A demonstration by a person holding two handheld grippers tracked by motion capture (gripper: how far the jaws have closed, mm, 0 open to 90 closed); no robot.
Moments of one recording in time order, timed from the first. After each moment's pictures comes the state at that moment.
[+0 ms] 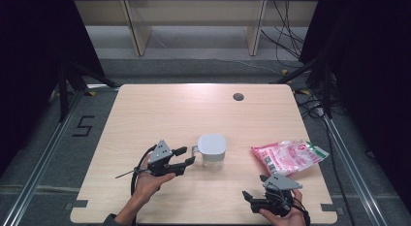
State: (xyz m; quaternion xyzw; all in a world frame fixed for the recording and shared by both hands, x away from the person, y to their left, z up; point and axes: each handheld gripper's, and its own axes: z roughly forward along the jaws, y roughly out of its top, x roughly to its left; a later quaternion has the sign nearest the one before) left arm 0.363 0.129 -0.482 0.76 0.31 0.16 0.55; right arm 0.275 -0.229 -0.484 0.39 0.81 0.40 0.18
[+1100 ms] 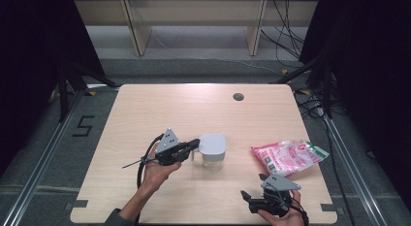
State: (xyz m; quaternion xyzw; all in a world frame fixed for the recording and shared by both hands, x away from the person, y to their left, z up) left arm 0.382 0.103 -0.452 0.74 0.29 0.17 0.58; right arm 0.275 -0.224 -0.483 0.38 0.81 0.40 0.19
